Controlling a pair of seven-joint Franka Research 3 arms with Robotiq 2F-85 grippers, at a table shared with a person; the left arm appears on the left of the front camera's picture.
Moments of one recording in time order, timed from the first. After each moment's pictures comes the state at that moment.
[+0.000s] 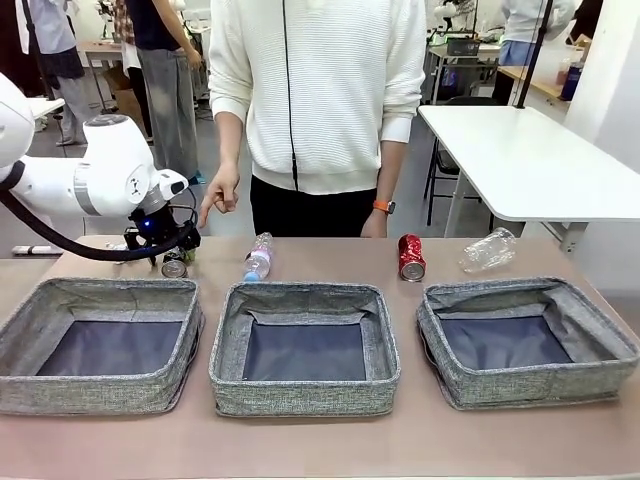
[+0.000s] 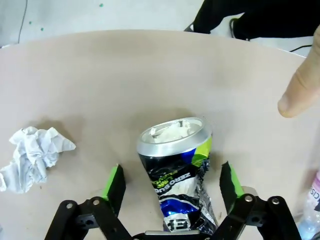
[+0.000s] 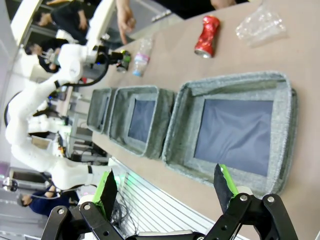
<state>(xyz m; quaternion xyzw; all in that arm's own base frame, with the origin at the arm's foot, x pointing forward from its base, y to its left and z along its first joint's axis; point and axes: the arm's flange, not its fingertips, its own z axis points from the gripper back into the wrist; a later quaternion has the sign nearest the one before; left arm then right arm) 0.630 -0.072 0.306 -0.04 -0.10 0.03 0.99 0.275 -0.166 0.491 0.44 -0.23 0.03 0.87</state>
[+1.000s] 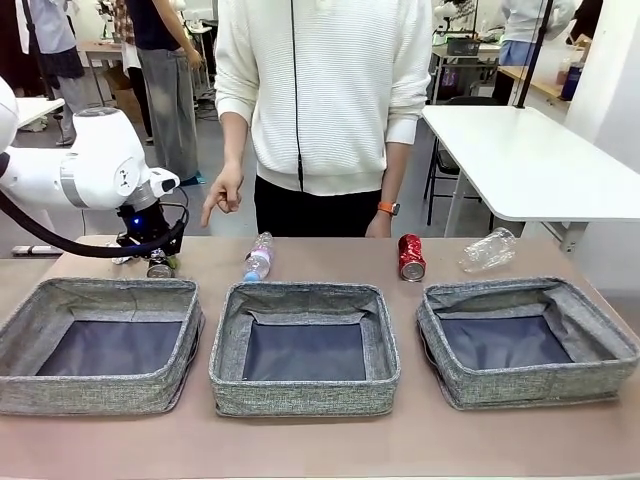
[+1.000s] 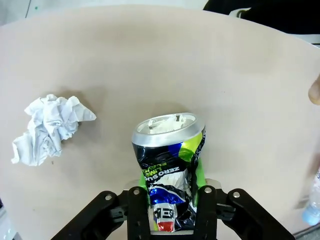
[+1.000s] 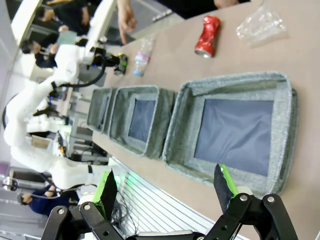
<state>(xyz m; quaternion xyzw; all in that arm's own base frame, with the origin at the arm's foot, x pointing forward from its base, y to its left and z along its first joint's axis) 0.617 -0.059 0.317 -0.03 -0.07 0.04 1.00 0.274 -0.166 0.491 0.44 -0.23 0.03 0.87</state>
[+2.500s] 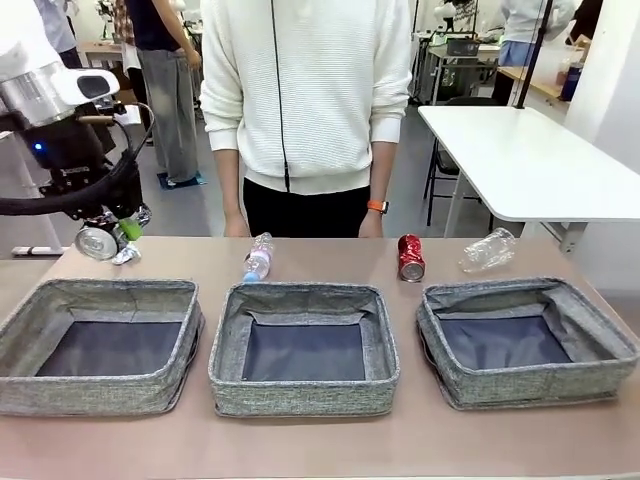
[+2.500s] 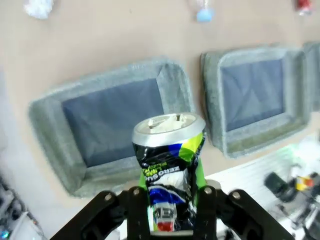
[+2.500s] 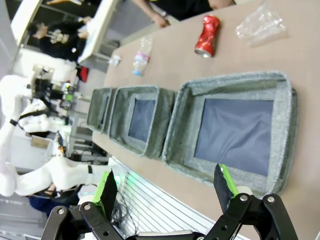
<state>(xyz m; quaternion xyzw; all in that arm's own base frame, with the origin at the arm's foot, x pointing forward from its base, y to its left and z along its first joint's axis) 0.390 -0.109 0.551 -0.10 -0.04 -0.10 0.99 0.275 -0.166 0.491 0.44 -0.23 0.03 0.87</state>
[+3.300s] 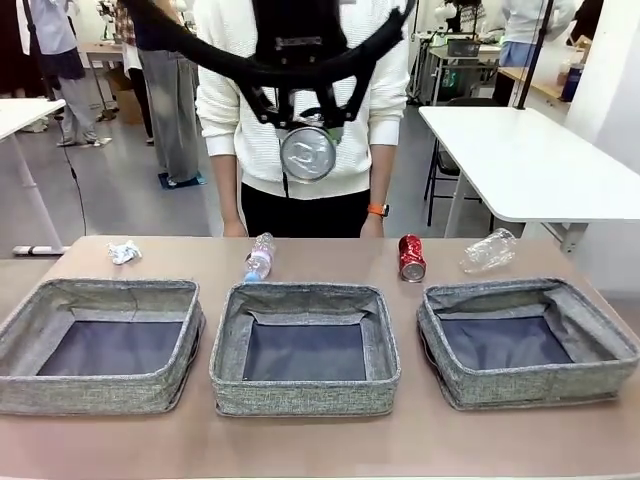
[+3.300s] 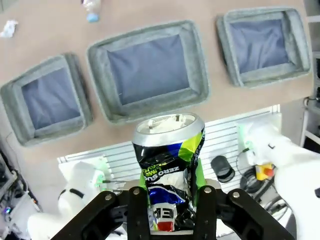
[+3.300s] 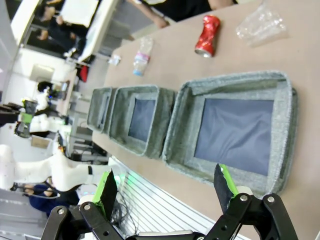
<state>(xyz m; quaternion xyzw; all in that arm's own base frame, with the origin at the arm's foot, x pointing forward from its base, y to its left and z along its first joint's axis) 0.308 -0.396 0.701 -0.06 -0.03 -0.11 0.99 0.274 -0.166 0.491 0.44 -0.23 0.03 0.87</state>
